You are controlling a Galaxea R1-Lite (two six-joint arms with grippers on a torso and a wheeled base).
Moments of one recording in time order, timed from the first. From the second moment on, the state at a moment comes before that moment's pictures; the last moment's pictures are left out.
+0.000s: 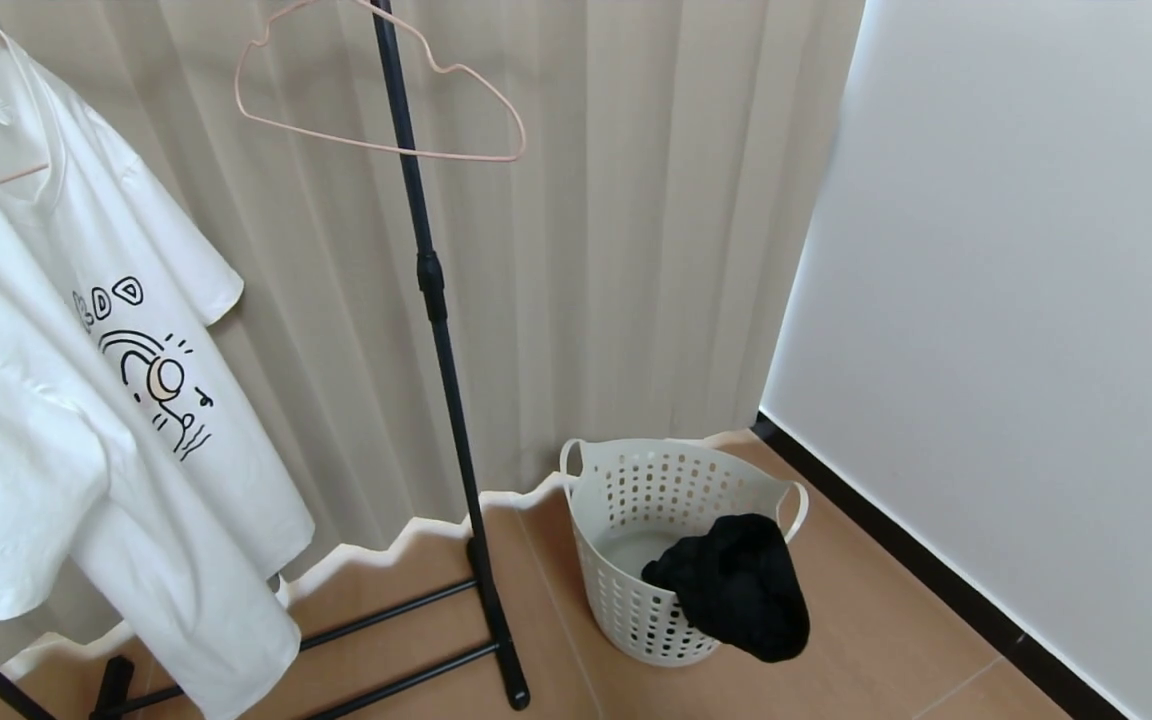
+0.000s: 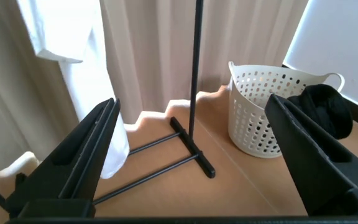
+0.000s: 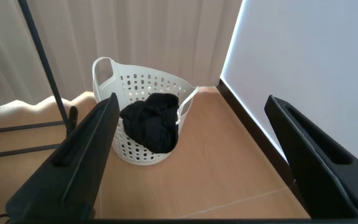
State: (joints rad) left arm 0.00 0.01 -0.01 0.01 -0.08 0.01; right arm 0.00 0.00 -0.01 0.02 0.10 -0.05
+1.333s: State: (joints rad) left arm 0.00 0.01 -0.01 0.01 -0.08 0.01; right arm 0.00 0.00 -0.01 0.02 0.10 -0.04
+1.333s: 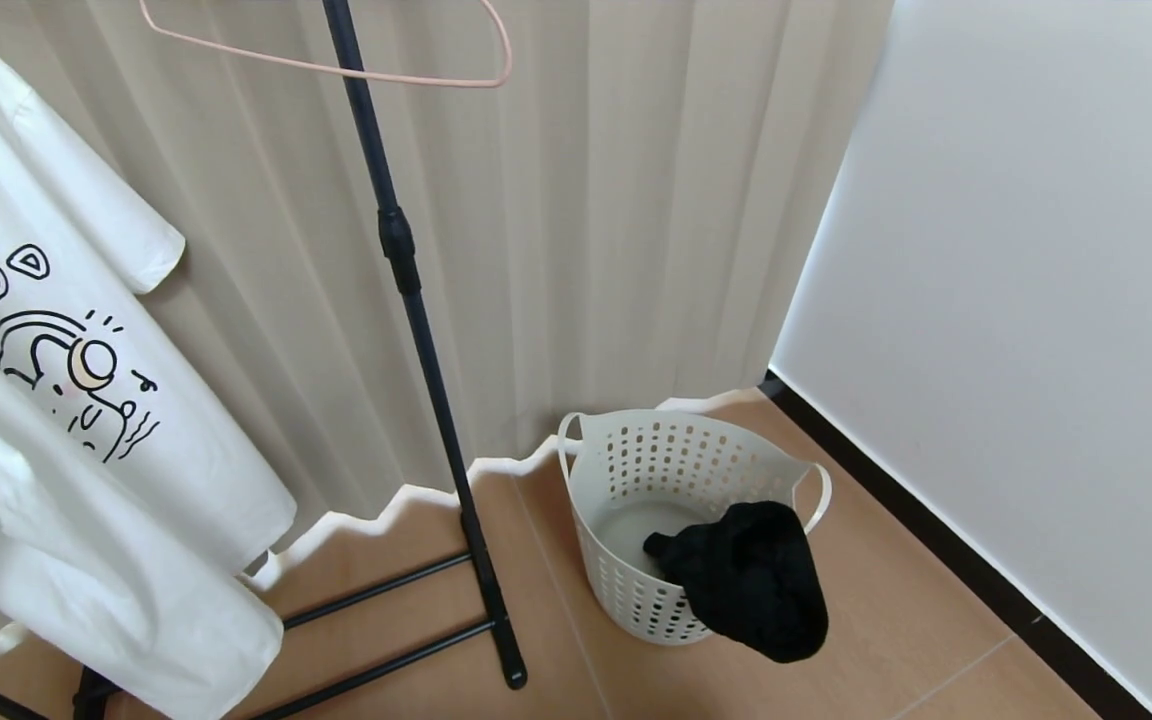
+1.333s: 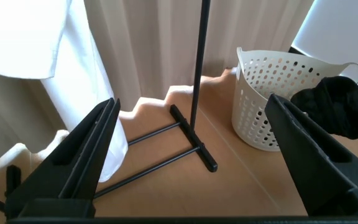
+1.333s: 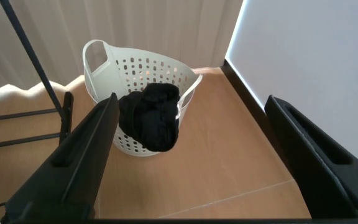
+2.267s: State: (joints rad) left arm 0.00 0.01 -0.01 0.01 -0.08 0.01; right arm 0.00 0.00 -0.01 0.02 0.09 -0.05
